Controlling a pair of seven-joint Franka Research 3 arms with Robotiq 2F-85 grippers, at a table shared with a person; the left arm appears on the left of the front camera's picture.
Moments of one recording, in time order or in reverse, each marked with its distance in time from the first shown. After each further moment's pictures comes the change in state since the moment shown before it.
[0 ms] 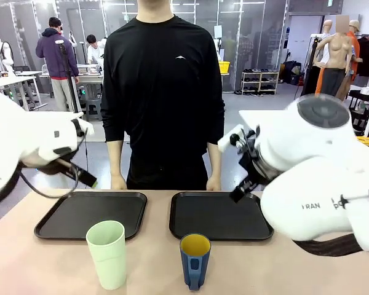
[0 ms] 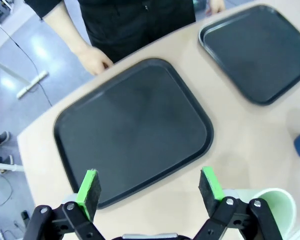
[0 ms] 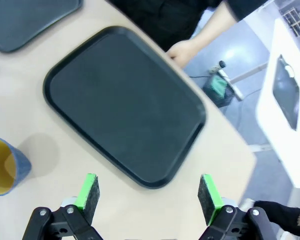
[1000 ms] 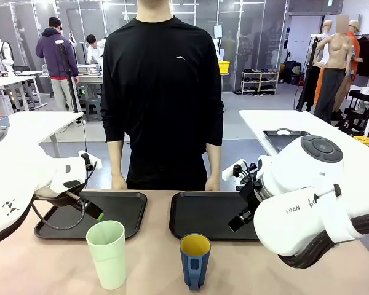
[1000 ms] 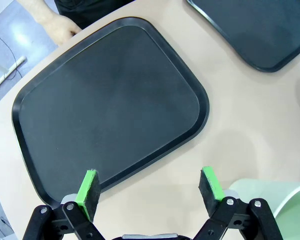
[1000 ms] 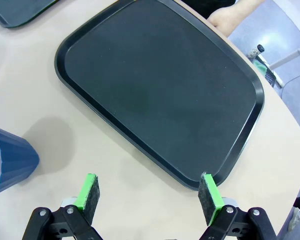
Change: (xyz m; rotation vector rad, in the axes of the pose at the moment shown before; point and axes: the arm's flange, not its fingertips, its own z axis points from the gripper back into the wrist) left arm -0.052 -0.016 -0.077 -0.090 0.101 -0.007; right arm -0.055 0.012 -0.084 0.196 0.061 -0.088
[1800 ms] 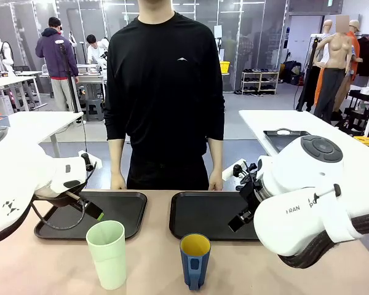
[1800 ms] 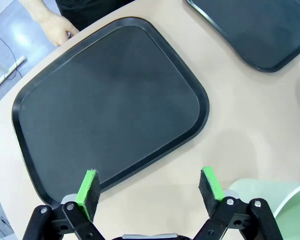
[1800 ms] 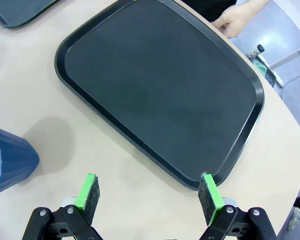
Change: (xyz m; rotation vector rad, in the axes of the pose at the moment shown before) left arm 0.000 0.000 0.000 0.000 0.000 0.000; right arm 0.000 0.000 0.000 0.000 0.000 0.000
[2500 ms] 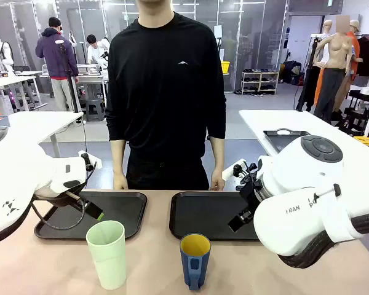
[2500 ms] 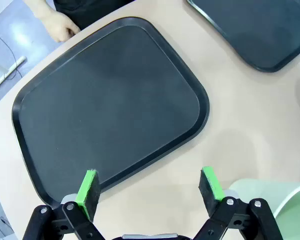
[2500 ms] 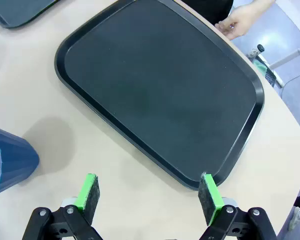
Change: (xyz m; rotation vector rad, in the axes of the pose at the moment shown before) left arm 0.000 0.000 0.000 0.000 0.000 0.001; right arm 0.000 0.000 0.000 0.000 0.000 -0.002
